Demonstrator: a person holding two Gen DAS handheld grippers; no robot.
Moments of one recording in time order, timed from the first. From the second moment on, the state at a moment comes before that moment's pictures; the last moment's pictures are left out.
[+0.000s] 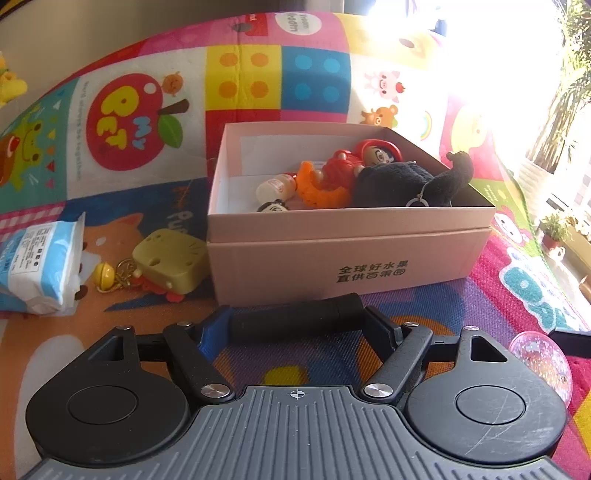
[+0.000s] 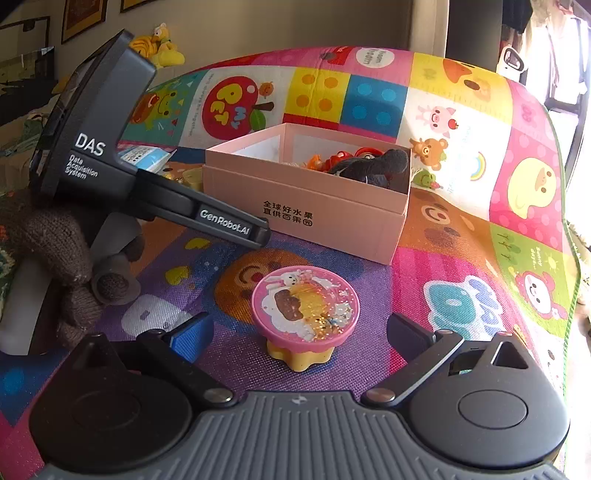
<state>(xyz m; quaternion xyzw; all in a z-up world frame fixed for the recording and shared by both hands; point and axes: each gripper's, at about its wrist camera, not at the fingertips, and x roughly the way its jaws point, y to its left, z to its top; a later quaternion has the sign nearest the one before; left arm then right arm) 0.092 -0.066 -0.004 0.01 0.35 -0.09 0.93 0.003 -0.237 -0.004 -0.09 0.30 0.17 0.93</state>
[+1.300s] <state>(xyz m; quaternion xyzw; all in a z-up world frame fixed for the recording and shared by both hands) 0.111 -0.066 0.065 0.00 0.24 -0.16 0.96 0.041 -0.283 0.138 -0.04 0.22 0.15 0.96</state>
